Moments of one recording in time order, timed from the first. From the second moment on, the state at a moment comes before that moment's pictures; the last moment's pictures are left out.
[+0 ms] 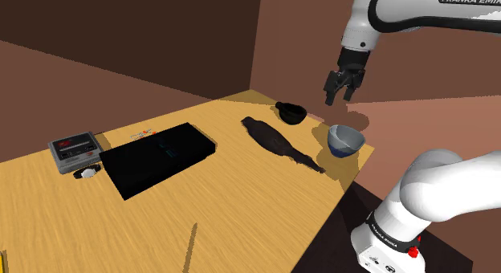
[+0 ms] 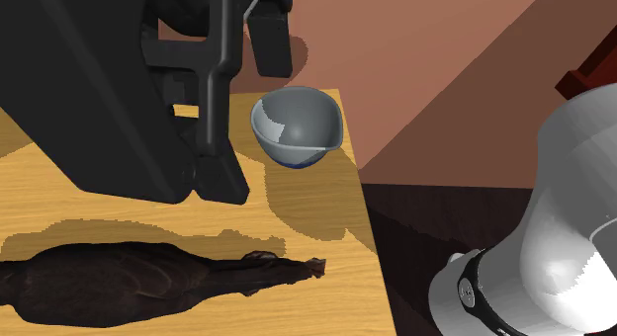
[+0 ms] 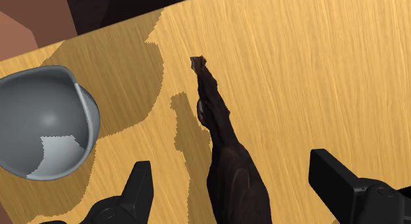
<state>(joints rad) 0.02 -0.76 -0.03 -2.38 -0.03 1.58 0.14</state>
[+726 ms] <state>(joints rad) -0.05 -0.69 -0.11 -2.58 -0.18 1.84 0.07</state>
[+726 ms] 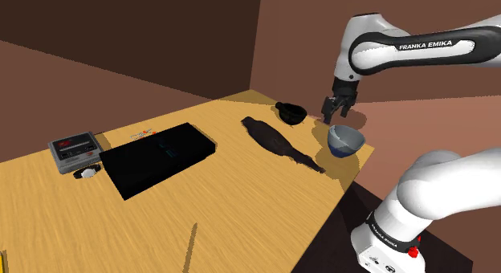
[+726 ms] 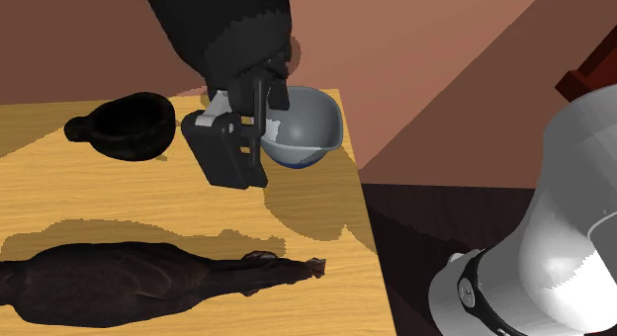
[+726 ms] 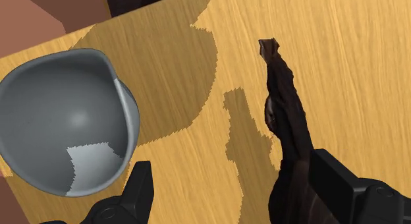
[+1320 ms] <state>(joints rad) -0.15 -0.51 -0.19 -2.68 -0.35 2.12 0.03</state>
